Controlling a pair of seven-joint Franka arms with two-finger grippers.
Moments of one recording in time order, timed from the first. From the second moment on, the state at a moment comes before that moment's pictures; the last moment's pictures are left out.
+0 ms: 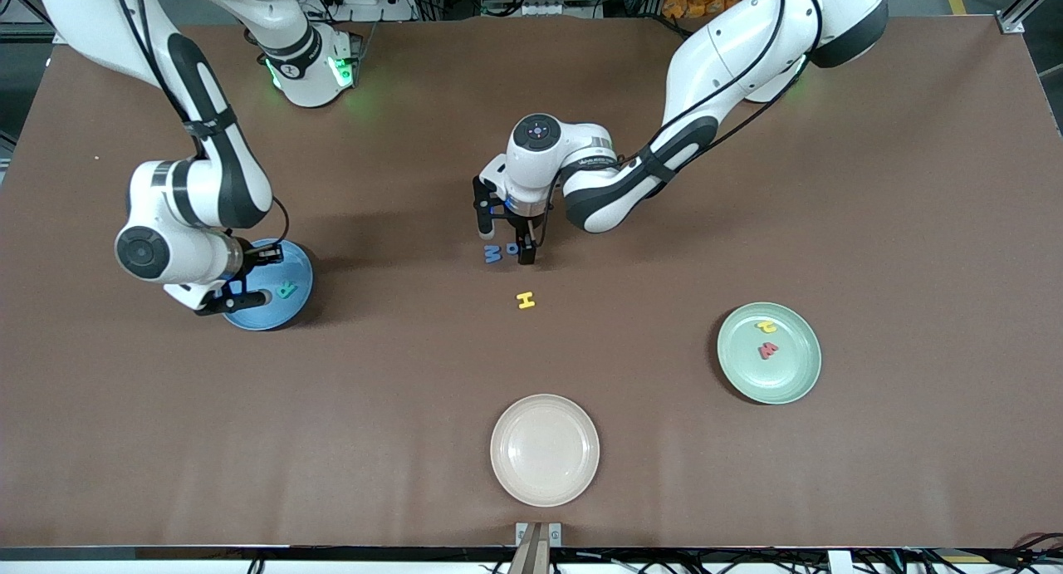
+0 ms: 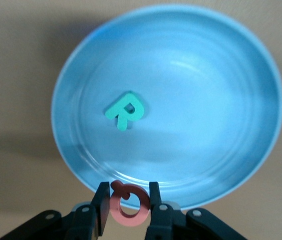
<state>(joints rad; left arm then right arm) -0.33 0.88 -0.69 -1.69 0.82 2.45 0.04 0.15 0.34 -0.14 -2.17 0.00 2.18 -0.16</state>
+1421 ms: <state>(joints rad) -0.36 0.92 -0.67 -1.64 0.82 2.46 0.06 0.17 0.24 -0.11 -2.14 0.18 2.15 -0.05</state>
